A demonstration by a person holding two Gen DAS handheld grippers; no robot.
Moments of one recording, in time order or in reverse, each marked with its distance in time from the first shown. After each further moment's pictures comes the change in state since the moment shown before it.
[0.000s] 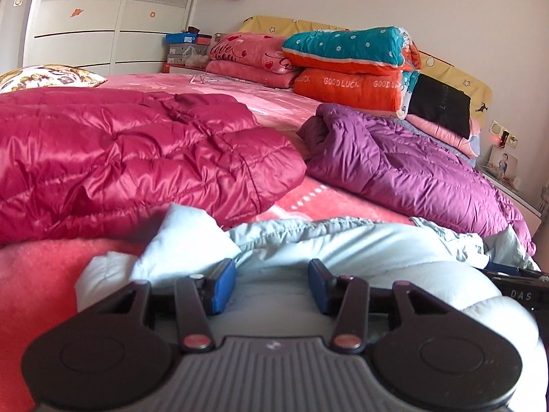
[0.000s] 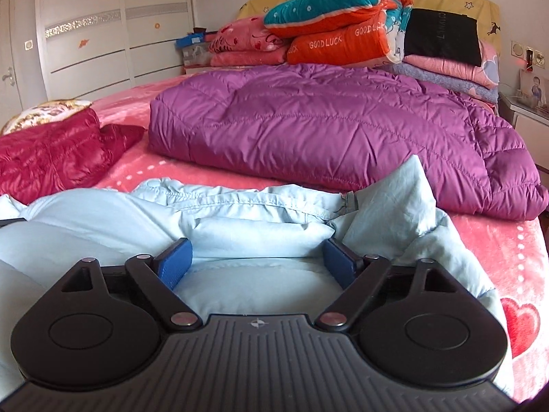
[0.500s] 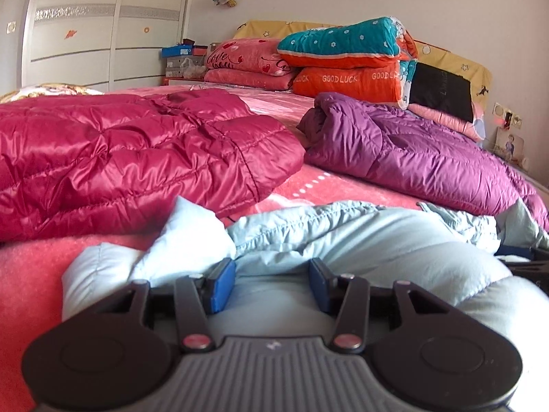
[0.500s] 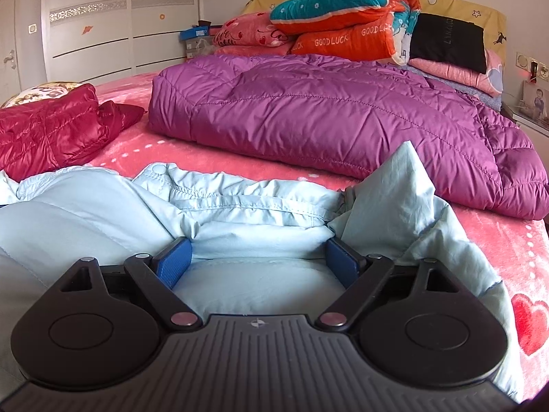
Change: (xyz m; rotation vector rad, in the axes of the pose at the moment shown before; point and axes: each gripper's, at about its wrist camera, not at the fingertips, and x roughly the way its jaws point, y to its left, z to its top) left arm 0.014 -0.012 -0.018 0.089 -0.028 0.053; right arm 0.014 0.012 -0.013 -0.057 0.000 -0.019
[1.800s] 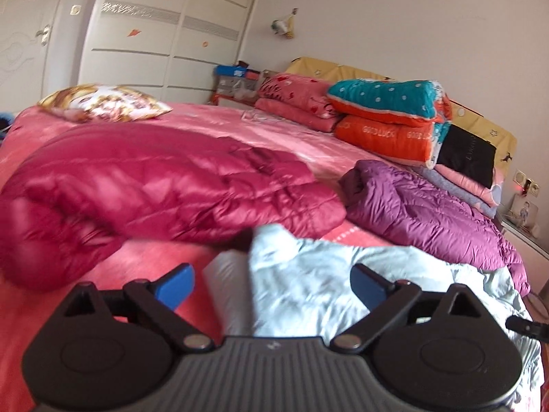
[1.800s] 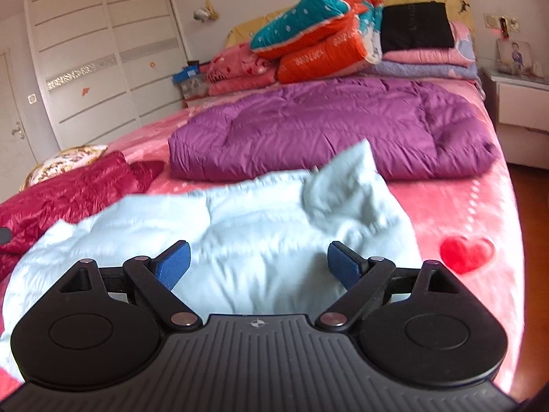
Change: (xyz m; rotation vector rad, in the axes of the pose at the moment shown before) left arm -0.135 0.054 0.009 -0.206 -0.087 0.077; right arm -0.129 -0.035 -0.025 0.225 -0.069 0.082
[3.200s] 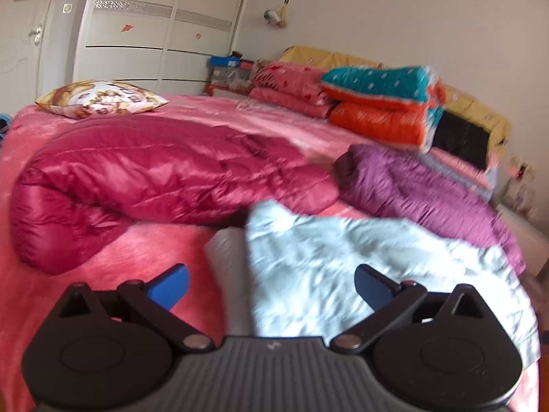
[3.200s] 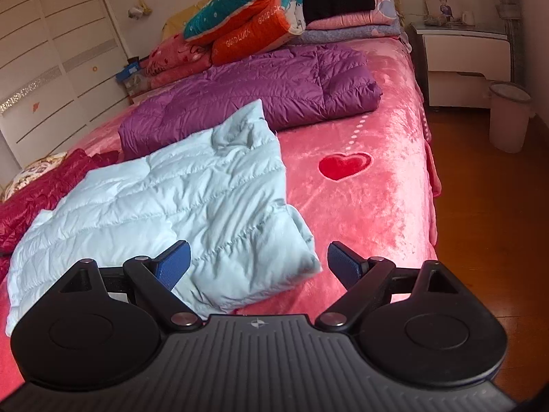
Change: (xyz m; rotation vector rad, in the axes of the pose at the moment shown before) left arm -0.016 -0.007 -0.008 0.028 0.021 -0.038; right arm -0.100 -0.042 -0.044 0.169 0.039 -0.142
